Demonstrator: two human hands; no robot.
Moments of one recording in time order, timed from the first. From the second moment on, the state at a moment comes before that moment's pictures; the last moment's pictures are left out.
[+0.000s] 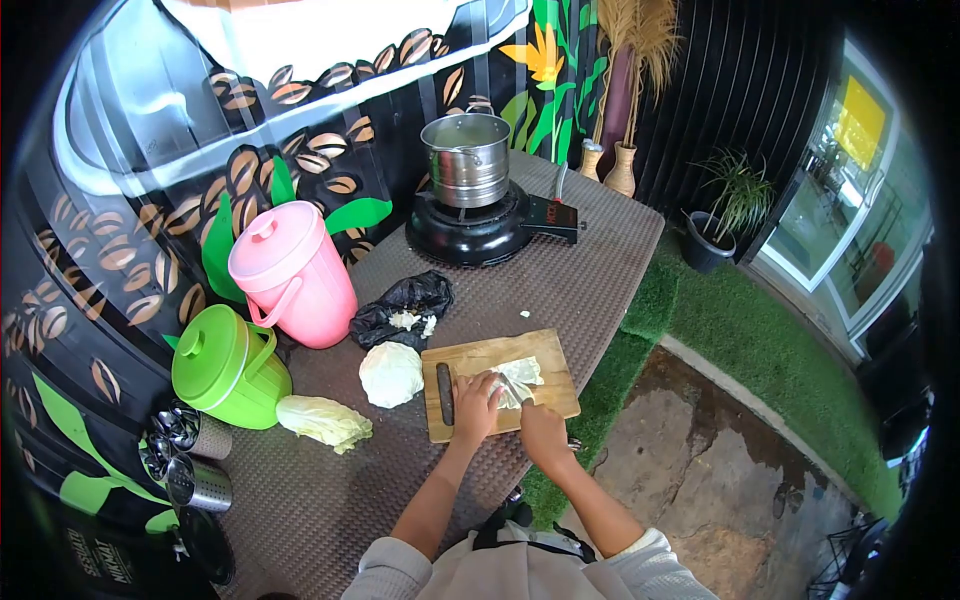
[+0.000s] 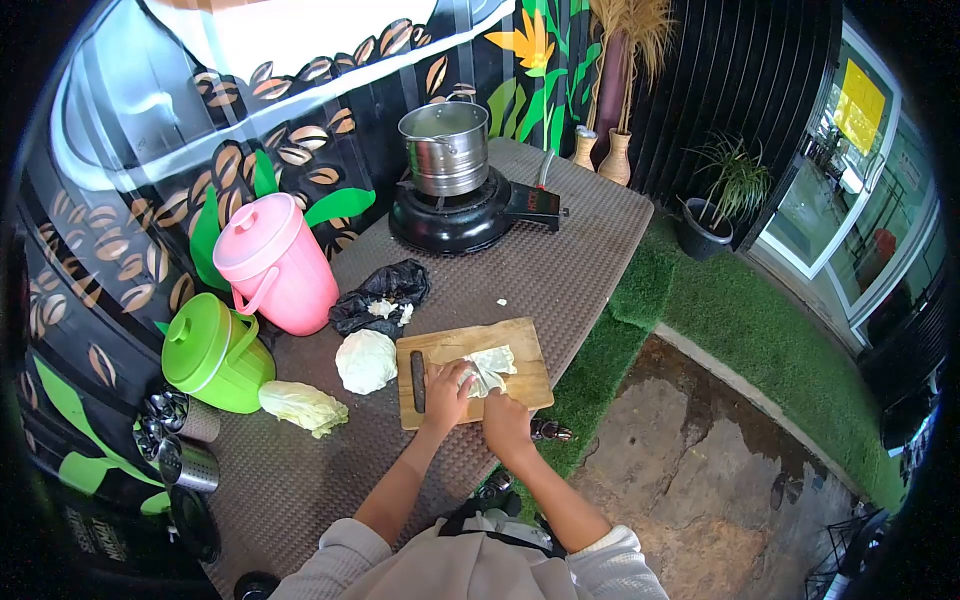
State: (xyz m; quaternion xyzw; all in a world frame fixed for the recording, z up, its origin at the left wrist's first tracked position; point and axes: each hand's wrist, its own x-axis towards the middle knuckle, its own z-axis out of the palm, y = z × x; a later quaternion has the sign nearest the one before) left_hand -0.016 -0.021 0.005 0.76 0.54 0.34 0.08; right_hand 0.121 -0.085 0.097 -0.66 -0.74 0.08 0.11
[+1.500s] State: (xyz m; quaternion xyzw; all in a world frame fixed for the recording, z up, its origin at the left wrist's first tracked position) left_hand -0.031 -0.037 0.013 0.72 0.56 0.38 0.14; right_hand 0.104 -0.111 0.026 -0.68 -0.69 0.17 0.19
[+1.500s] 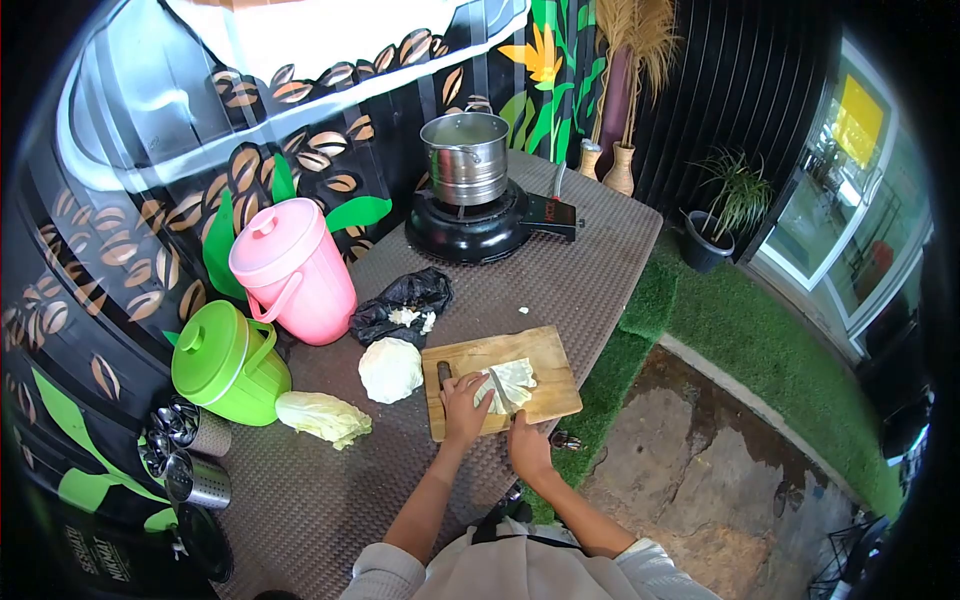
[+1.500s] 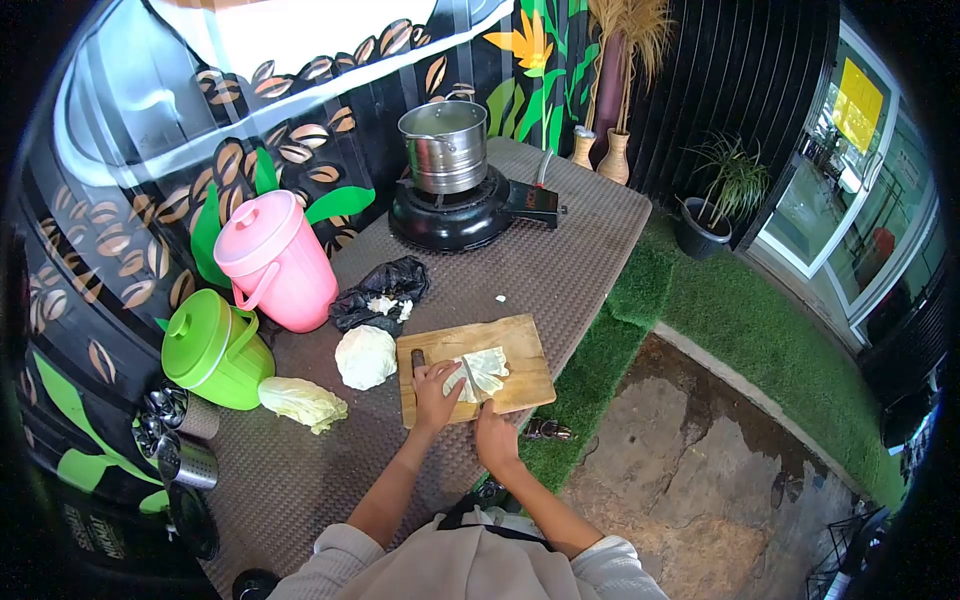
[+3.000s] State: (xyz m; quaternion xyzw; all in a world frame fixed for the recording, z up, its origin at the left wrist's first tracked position) left_hand -0.078 -0.015 0.024 0.71 0.53 0.45 0.14; right_hand 0.113 -0.085 0.030 -0.62 -0.62 0.24 0.42
